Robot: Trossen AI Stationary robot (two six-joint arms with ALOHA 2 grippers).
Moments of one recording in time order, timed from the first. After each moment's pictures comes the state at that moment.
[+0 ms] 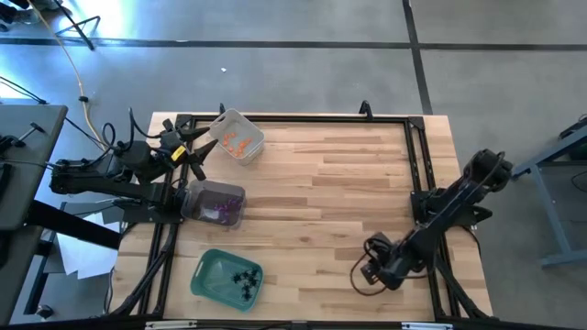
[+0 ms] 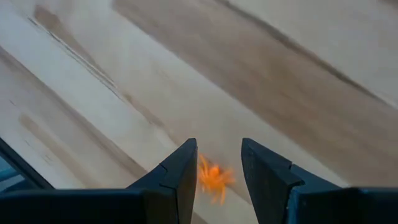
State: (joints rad) left arm -0.05 0.43 0.65 -0.24 -0.70 0.11; right arm 0.84 1.51 0.75 -0.47 0.17 1.80
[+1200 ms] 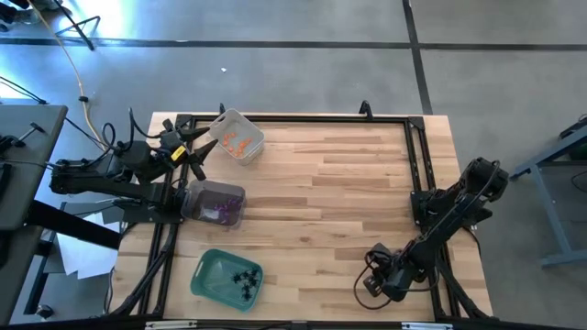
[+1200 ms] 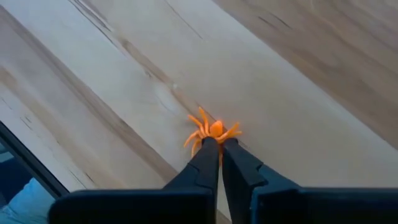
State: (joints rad) left arm -0.05 0.43 0.65 -0.24 -0.70 0.11; right arm 0.91 1.62 0.75 -0.35 0.16 1.81
